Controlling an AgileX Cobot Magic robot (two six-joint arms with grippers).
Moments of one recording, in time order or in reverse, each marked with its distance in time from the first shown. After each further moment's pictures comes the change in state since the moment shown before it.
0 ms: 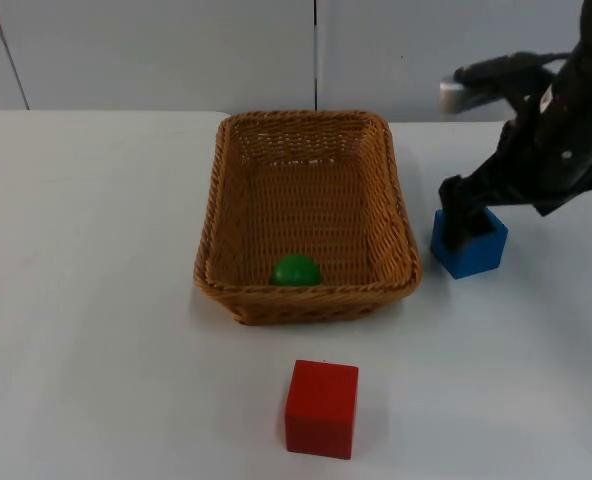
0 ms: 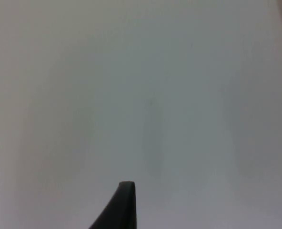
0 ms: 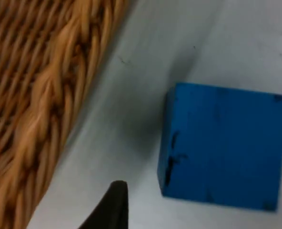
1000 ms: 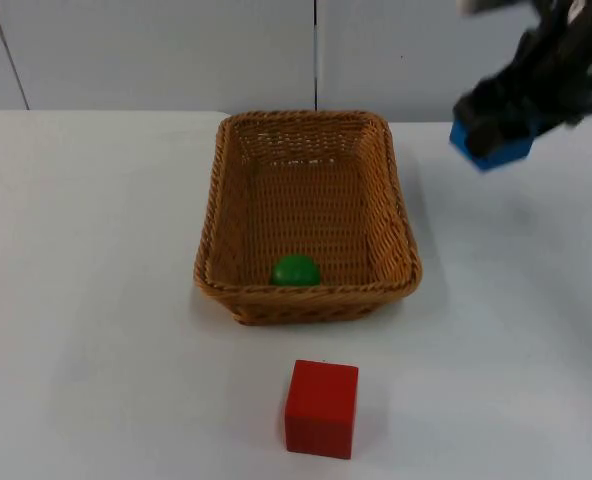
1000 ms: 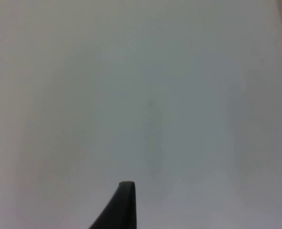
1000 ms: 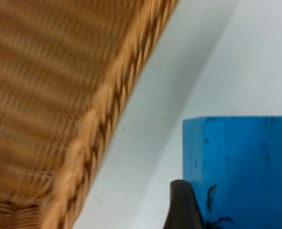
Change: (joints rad) right arm 0.000 -0.211 -0.008 0.014 0.017 0.000; left arm 0.000 0.000 0.000 0.000 0.000 0.000
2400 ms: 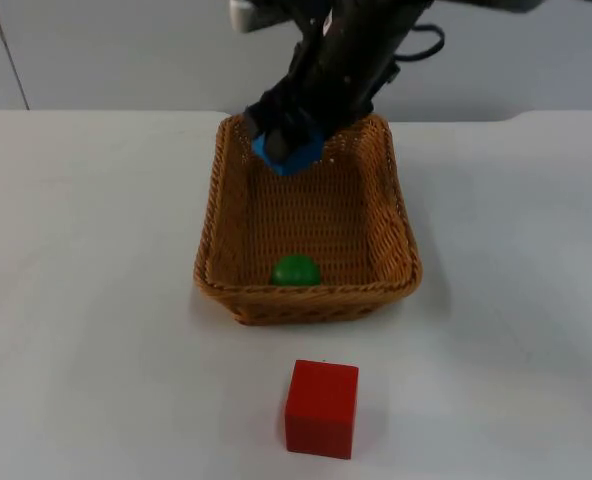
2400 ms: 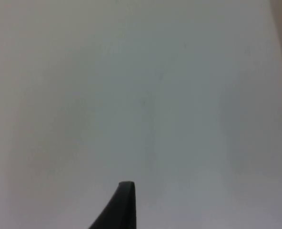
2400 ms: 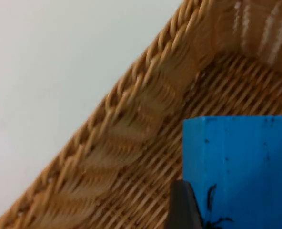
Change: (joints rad) right arm 0.220 0.635 -0.897 0.082 0.291 -0.038; left arm 0.000 0.000 0.000 -0.023 0.000 0.000
